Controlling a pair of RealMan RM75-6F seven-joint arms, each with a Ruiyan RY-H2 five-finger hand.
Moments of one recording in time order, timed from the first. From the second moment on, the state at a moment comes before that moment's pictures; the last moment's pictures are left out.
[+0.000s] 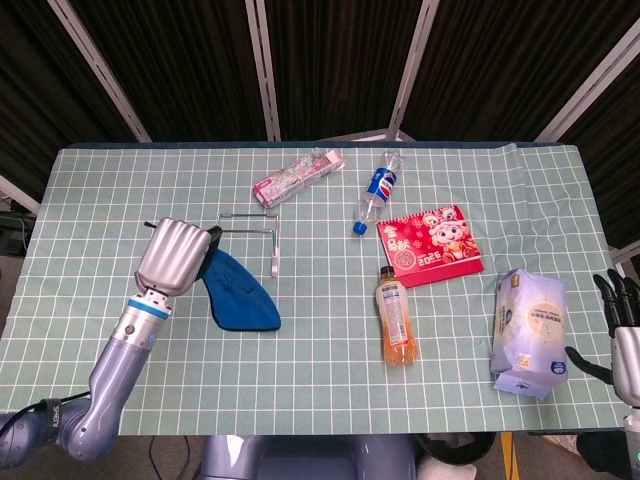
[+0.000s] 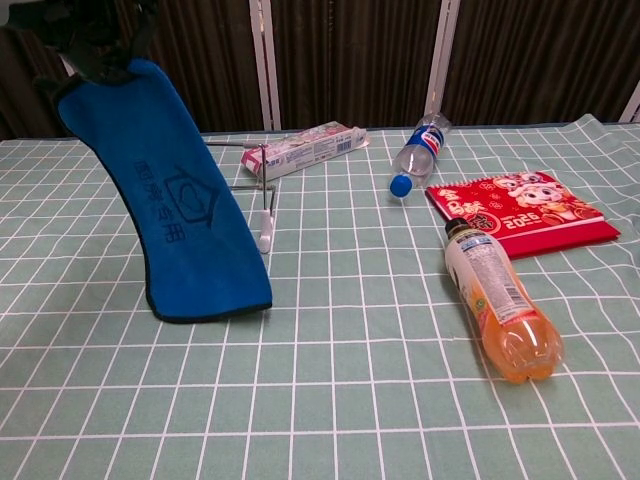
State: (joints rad) left arm -0.76 -1.27 -0.27 -1.97 1.01 1.27 0.88; right arm 0.04 -1.06 0.12 -1.64 -1.47 1.57 -0.04
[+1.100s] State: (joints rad) left arm -1.09 -1.28 -0.29 -1.37 1.11 0.88 0.74; right arm 0.05 -1.09 0.15 -1.62 -1.38 1.52 -0.08
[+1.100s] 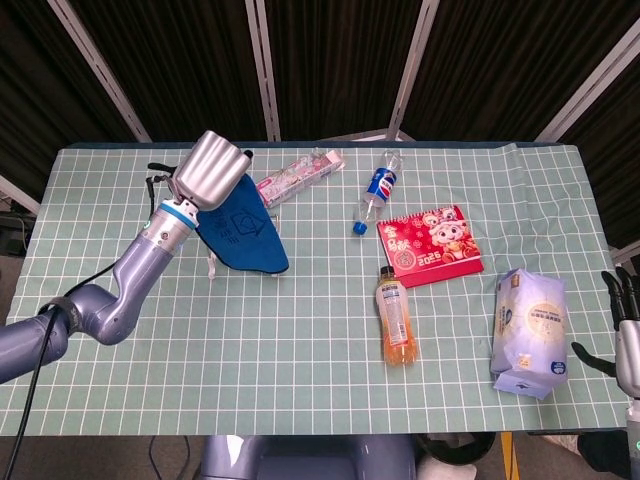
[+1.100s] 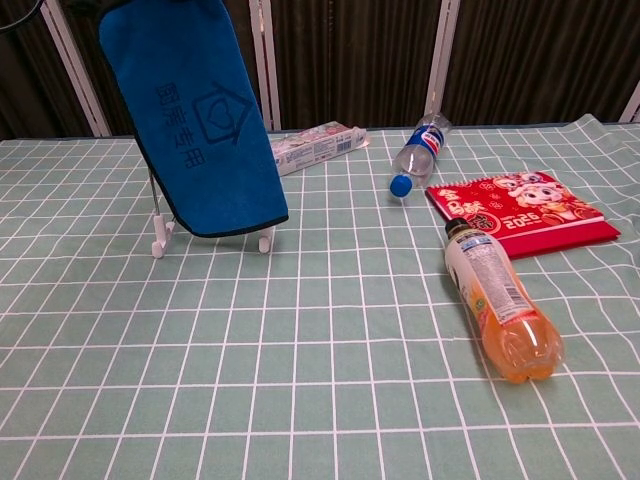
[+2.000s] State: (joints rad) left arm -1.19 -1.68 -0.24 -0.73 1.11 0.63 0.39; right arm 0.08 -1.12 0.16 -1.57 -1.29 1.46 -0.13
